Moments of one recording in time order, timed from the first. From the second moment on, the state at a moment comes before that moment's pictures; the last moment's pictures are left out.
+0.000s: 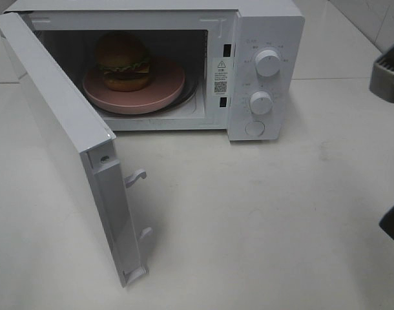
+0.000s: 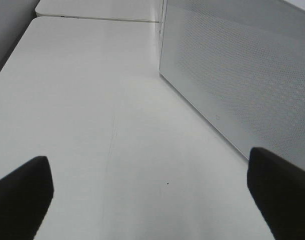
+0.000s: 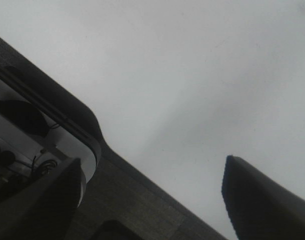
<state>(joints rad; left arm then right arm) 0.07 0.00 -0.50 -0.06 1.05 0.06 0.60 1.01 -0.86 -0.07 1.13 -0.06</state>
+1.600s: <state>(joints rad) 0.07 0.00 -0.50 -0.06 1.05 0.06 0.08 0.16 -0.51 -0.09 1.04 0.08</state>
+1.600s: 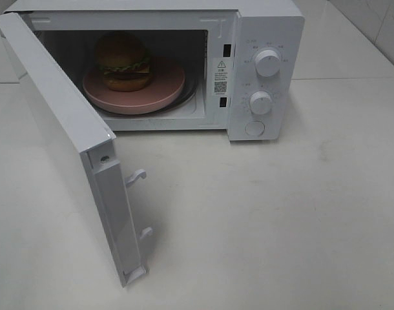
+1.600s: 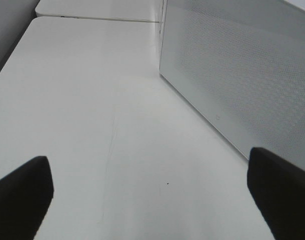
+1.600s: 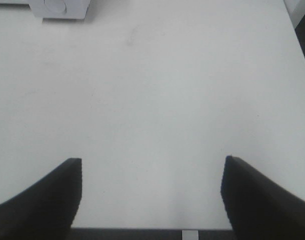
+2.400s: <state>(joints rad) 0.07 0.00 -0.50 -0.06 1.05 0.06 0.06 0.00 -0.51 -0.09 1.04 0.08</state>
